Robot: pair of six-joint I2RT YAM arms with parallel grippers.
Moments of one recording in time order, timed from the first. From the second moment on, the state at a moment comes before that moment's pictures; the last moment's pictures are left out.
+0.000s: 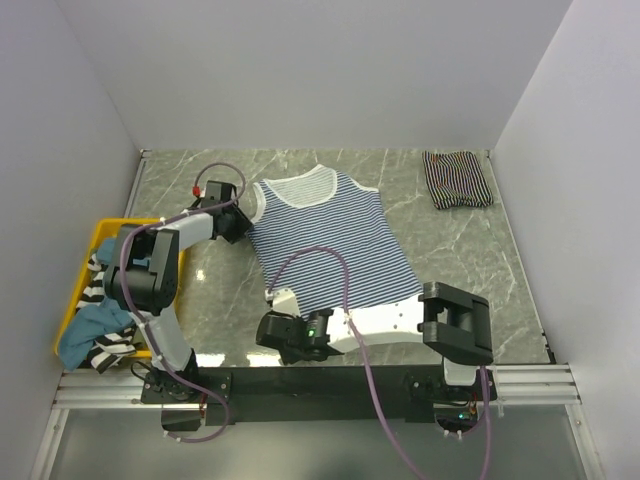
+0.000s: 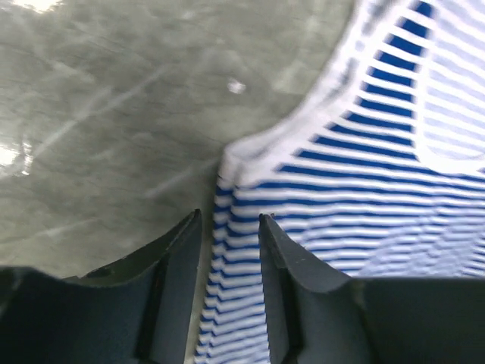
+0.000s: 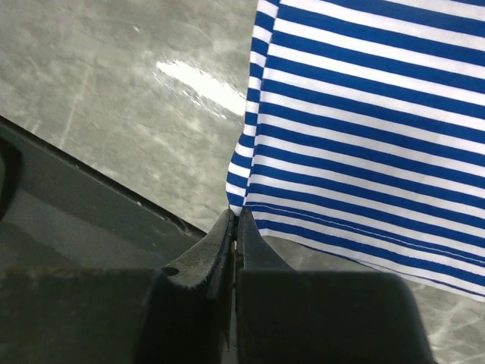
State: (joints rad) left arm -0.17 1.81 1.06 -0.14 0.01 -0.86; right arm 1.42 1.79 1.12 -0.45 0.30 0.89
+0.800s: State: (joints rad) left arm -0.20 1.78 1.10 -0.27 -0.23 -0.91; right arm 1.43 1.67 1.06 -0.39 0.22 0.89
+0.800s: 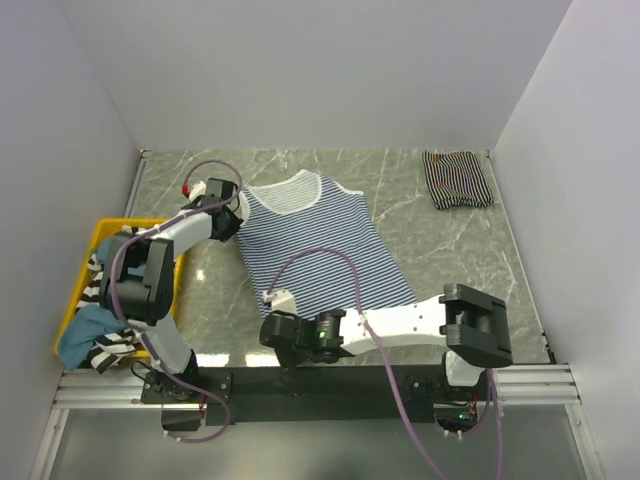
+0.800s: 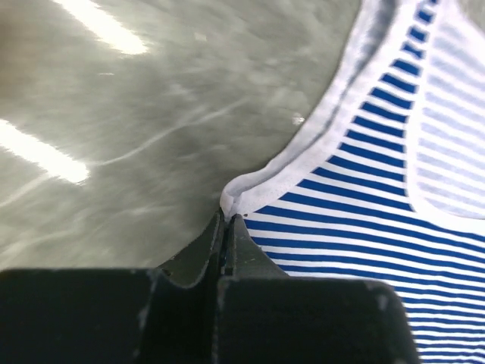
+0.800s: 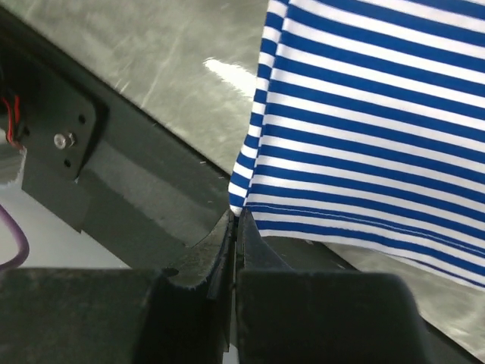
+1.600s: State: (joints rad) left arm -0.38 1.96 1.47 -0.43 -0.37 -0.91; right arm 1.25 1.41 0.80 -0.27 0.12 0.89
